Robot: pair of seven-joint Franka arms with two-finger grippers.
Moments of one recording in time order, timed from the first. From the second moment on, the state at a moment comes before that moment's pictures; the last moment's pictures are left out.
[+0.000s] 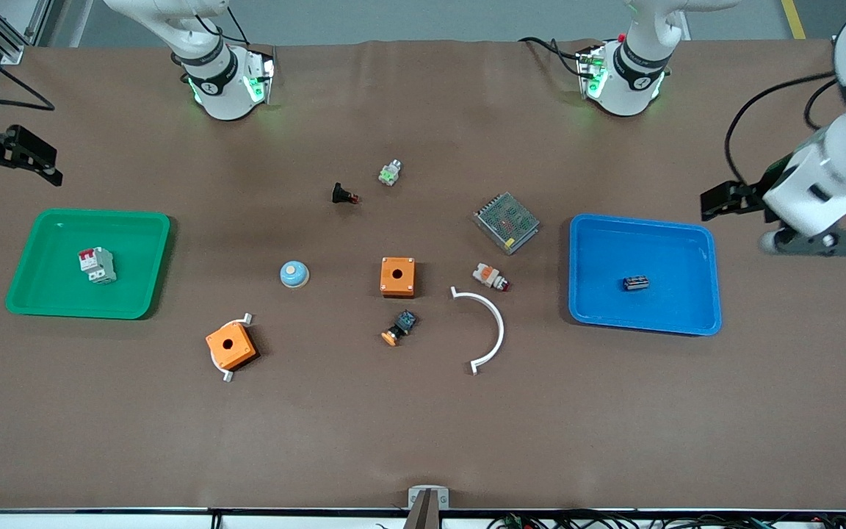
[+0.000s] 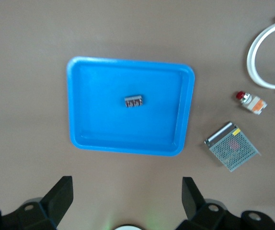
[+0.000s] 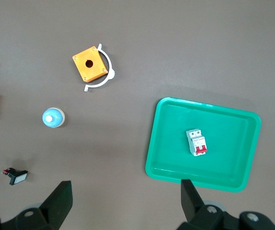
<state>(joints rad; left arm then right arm) -0.04 0.16 -0.09 -1.54 0.00 1.51 -0.08 -0.05 -0.13 -0.02 -1.75 -0.01 1.66 -0.20</state>
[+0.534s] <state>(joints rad) -0.05 0.39 -0.09 -1.74 0.00 1.77 -0.08 -0.13 0.12 -0.03 -1.85 -0.17 1.83 -0.31</state>
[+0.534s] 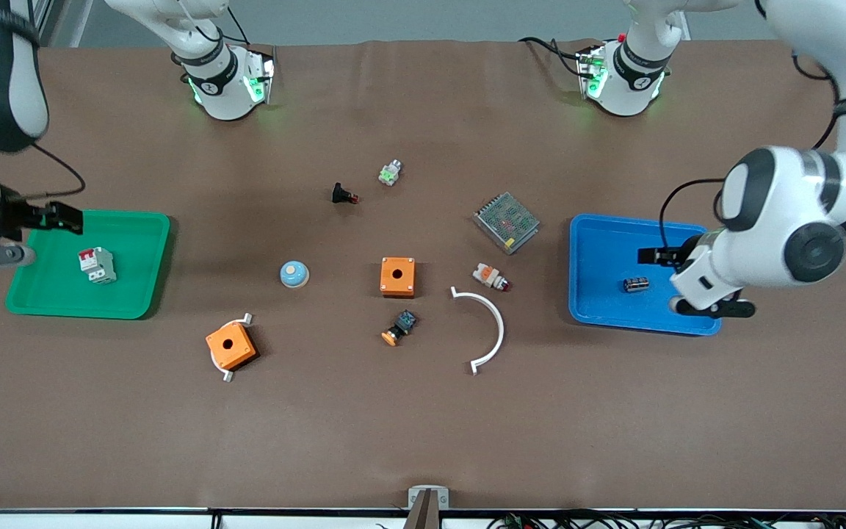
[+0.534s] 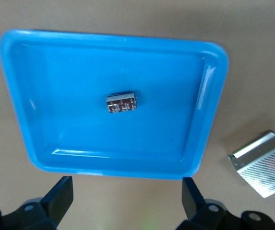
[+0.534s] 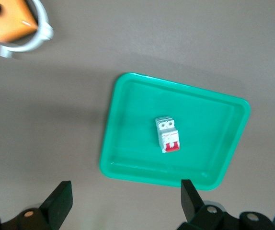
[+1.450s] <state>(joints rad) -0.03 0.63 -0.09 -1.80 0.05 2.04 -0.08 -0.36 0.36 -0.04 -2.11 -0.17 2.35 -0.65</state>
